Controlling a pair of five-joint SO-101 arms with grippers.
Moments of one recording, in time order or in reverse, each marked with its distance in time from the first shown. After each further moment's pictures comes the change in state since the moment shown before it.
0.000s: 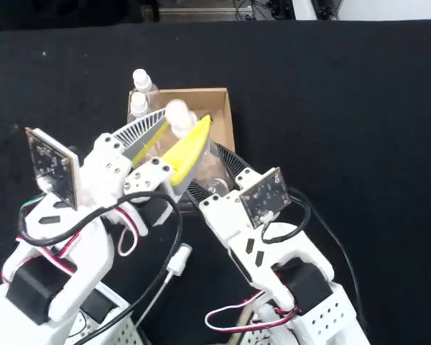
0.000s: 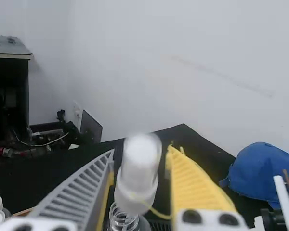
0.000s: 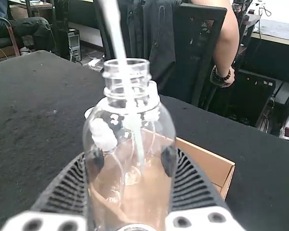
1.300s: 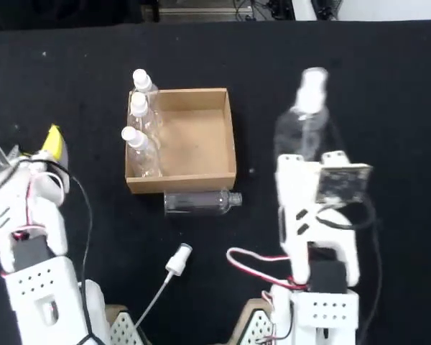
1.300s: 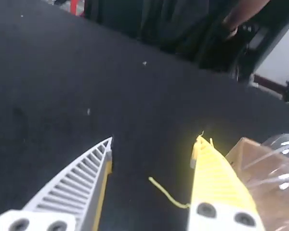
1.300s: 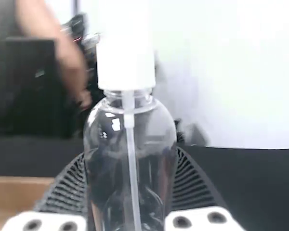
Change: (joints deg) left arm -56.7 0.3 44.1 -24.4 0.0; right arm 37.4 0.0 4.2 -15.6 0.0
